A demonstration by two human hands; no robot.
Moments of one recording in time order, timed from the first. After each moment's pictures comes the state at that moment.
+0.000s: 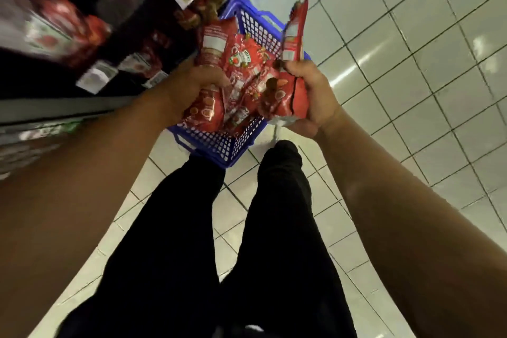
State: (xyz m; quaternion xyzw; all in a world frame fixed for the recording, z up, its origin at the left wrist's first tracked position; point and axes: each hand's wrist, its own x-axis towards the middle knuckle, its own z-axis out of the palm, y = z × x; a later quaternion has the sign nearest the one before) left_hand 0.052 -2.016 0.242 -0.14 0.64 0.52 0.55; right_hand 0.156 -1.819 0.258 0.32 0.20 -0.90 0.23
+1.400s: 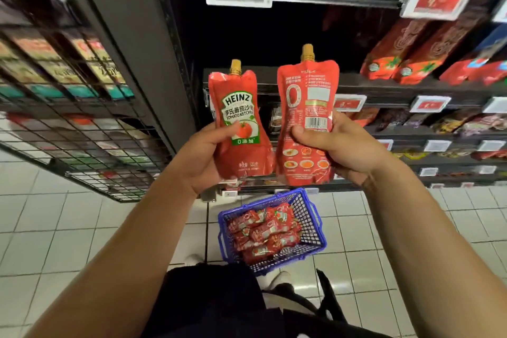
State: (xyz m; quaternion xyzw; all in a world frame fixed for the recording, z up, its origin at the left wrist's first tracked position) left_hand 0.088 -2.227 0.603 -0.13 0.41 0.89 0.17; right_hand 0.041 -1.988 0.658 -0.06 0.67 -0.68 0.29
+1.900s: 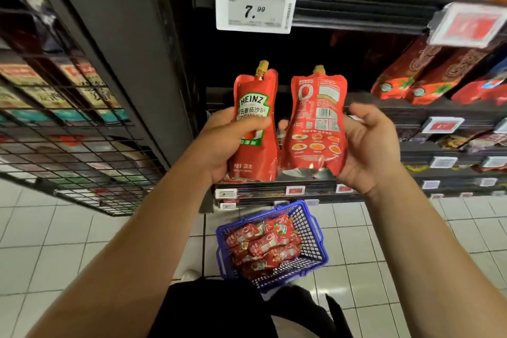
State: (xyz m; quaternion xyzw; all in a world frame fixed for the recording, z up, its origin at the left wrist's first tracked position) left_hand 0.021 -2.232 0.617 -0.12 0.59 0.79 0.13; right_hand -0.008 -2.006 0.653 0.08 0.41 -0.85 0.32
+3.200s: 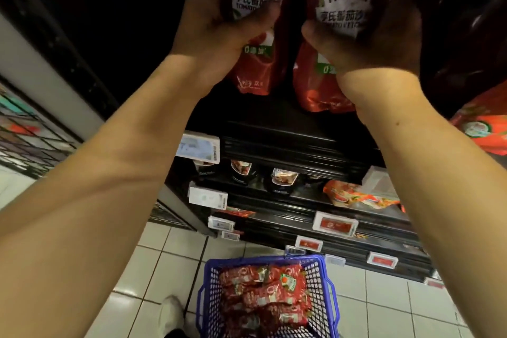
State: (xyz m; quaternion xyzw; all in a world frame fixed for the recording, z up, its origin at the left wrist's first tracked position) left_hand -0.144 -2.214 0.618 -0.02 0.81 0.53 -0.26; right_hand -0.208 -2.039 0.621 -0.15 0.81 -0.55 -0.11
